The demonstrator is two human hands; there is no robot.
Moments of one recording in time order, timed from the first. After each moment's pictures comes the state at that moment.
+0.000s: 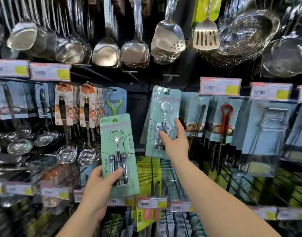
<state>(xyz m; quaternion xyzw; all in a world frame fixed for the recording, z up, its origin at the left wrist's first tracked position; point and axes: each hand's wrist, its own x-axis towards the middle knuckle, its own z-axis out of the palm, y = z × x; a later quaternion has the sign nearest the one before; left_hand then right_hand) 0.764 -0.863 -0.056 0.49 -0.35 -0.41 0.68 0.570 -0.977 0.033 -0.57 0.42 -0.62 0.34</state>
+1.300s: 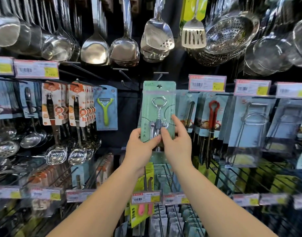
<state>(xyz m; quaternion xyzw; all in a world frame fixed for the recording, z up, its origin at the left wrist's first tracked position) 0.658 -0.908 0.033 0.44 -0.46 -0.36 0.68 0.549 -0.923 0.044 -0.61 0.39 -0.64 0.25</state>
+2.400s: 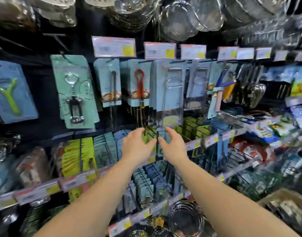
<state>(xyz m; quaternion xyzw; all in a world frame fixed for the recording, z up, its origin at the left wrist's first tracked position) 0.482 -0.912 -0.027 0.58 -0.72 -0.19 0.33 0.348 -0.891 -0.044 -0.54 0.67 -0.49 0.18</state>
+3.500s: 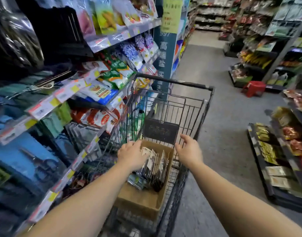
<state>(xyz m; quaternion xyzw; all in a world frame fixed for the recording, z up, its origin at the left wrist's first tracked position) -0.235 -0.827 -0.231 0.25 -0.95 -0.19 -0.06 -0.322 -0.645 -0.213 -0.08 0.92 -0.38 0.07</state>
